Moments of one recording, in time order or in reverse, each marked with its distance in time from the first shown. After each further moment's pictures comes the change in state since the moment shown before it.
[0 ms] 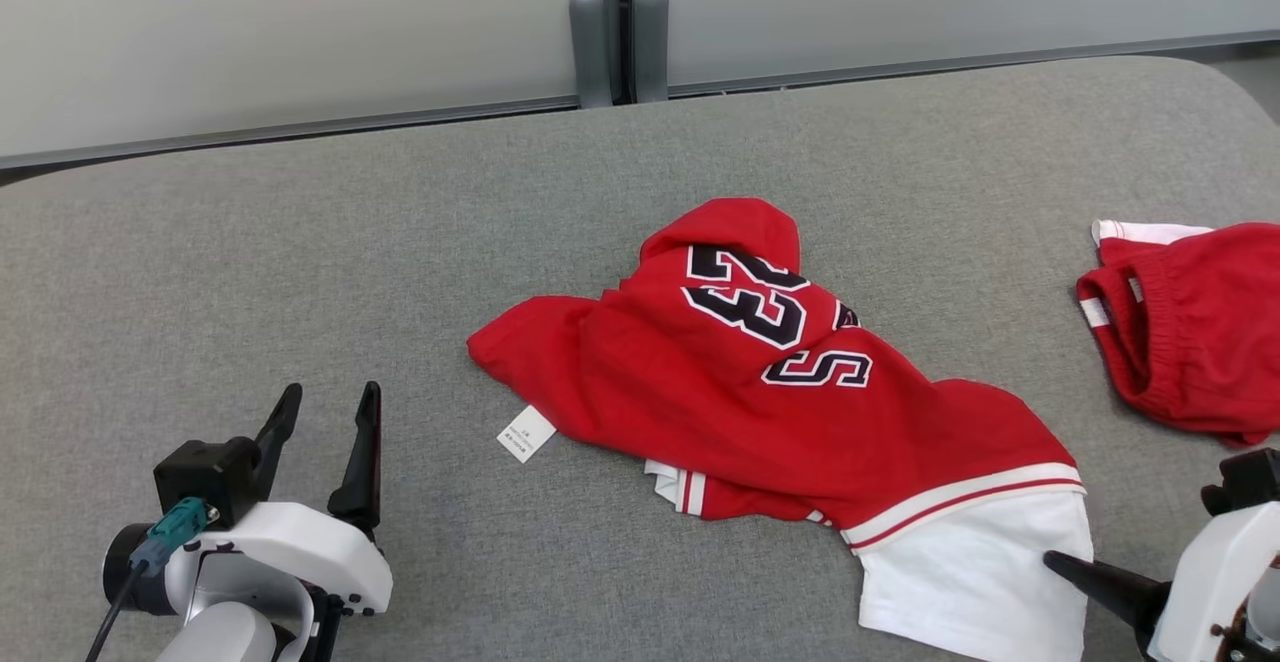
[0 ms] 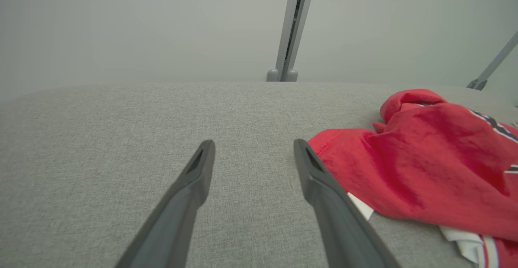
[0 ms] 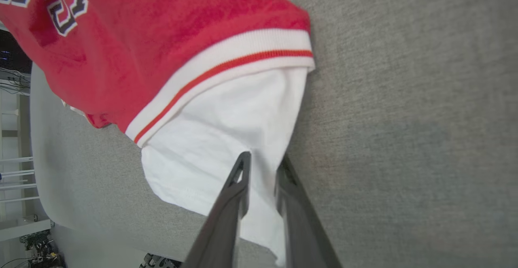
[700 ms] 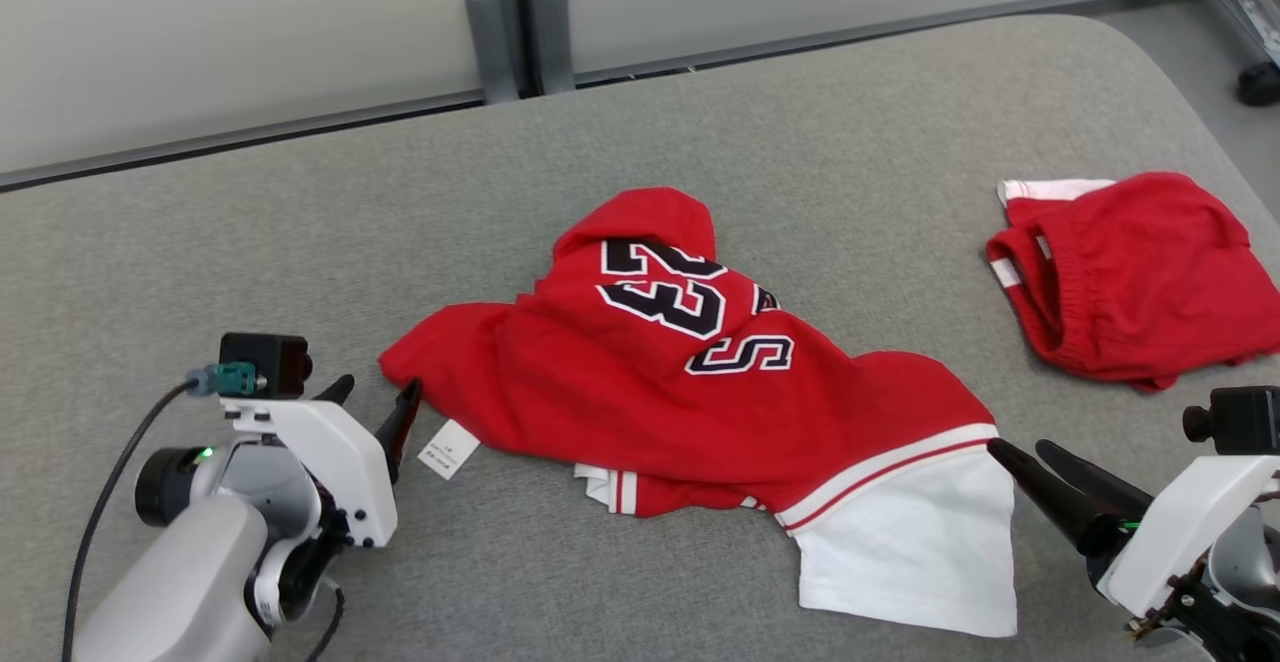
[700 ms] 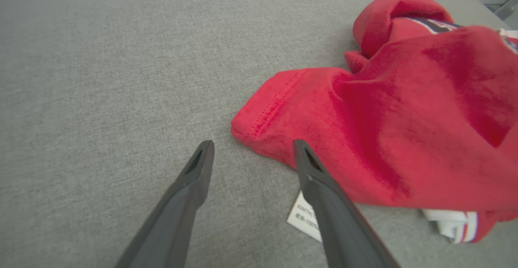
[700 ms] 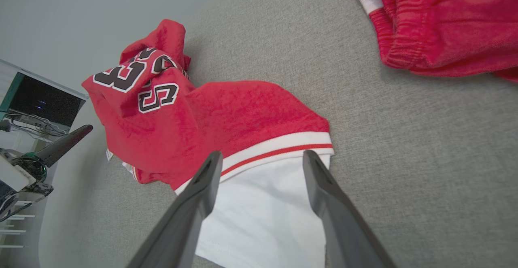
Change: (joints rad) left arm -0.213 -0.012 -0.089 0.213 -0.105 -0.144 0.353; right arm -0.029 0.087 -0.082 -0.085 -0.165 0.000 -0.198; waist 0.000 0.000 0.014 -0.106
